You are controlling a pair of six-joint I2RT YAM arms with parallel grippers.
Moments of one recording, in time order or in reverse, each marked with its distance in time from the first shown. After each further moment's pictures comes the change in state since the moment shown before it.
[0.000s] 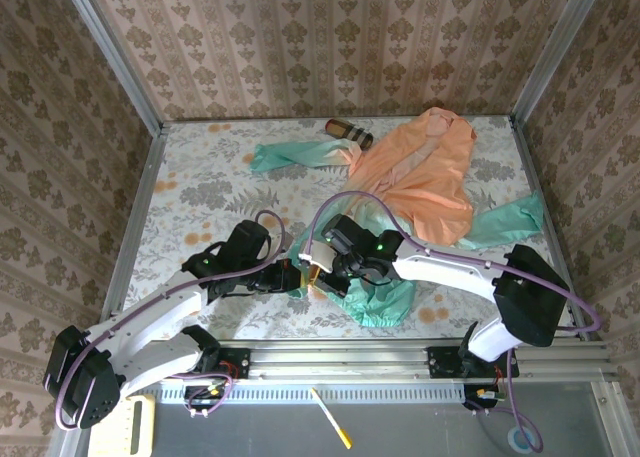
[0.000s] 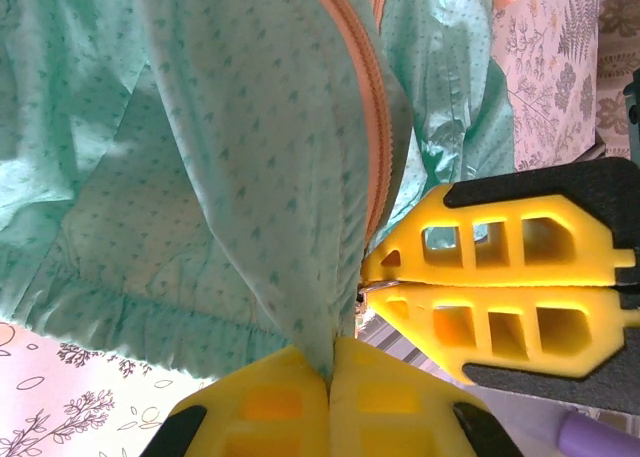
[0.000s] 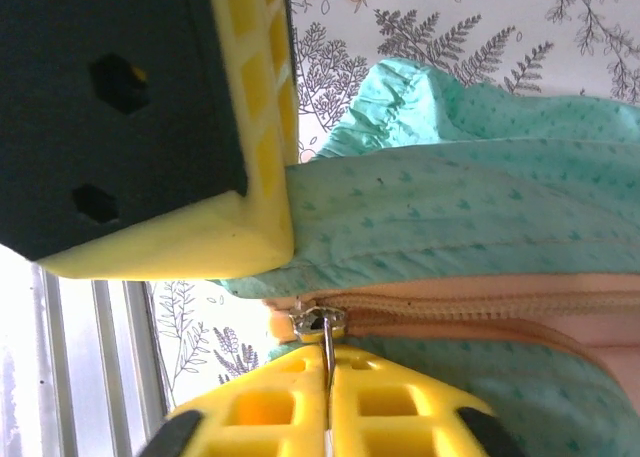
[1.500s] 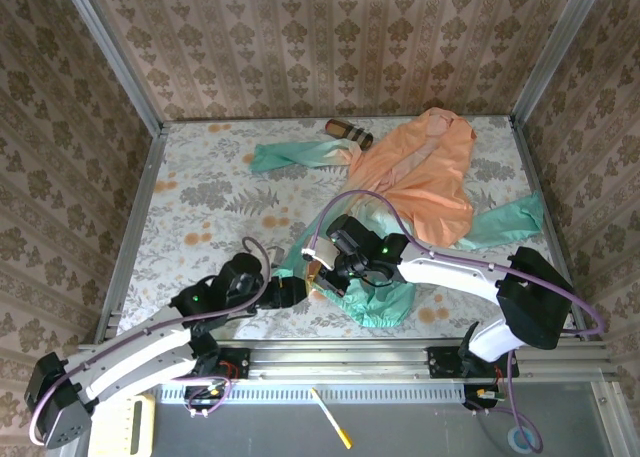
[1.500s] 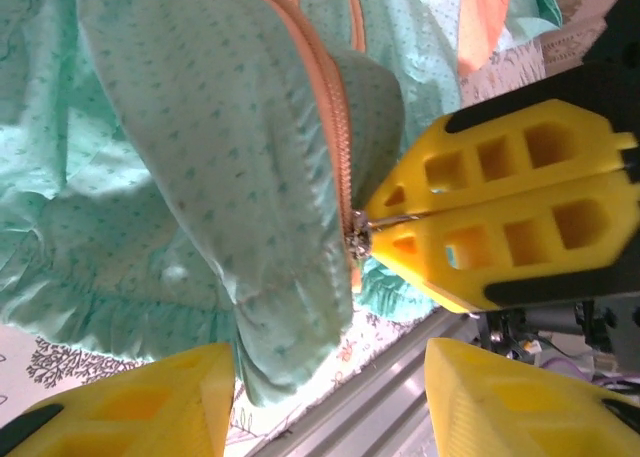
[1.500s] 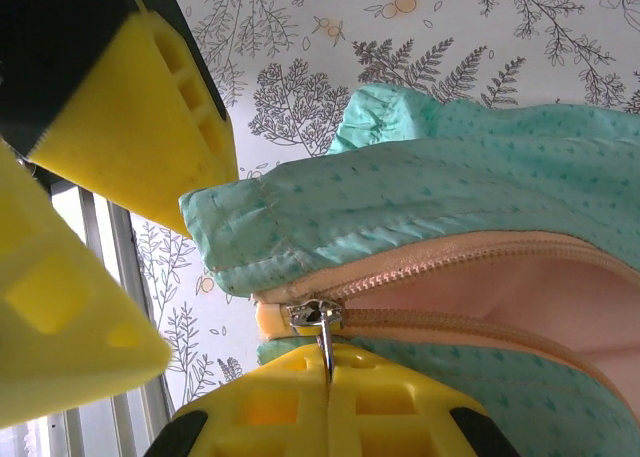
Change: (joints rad) left arm -0.199 -0.289 -0.249 0.238 -0.281 -0.237; right arm -0.007 -0.031 -0.061 0.110 -0.011 0.093
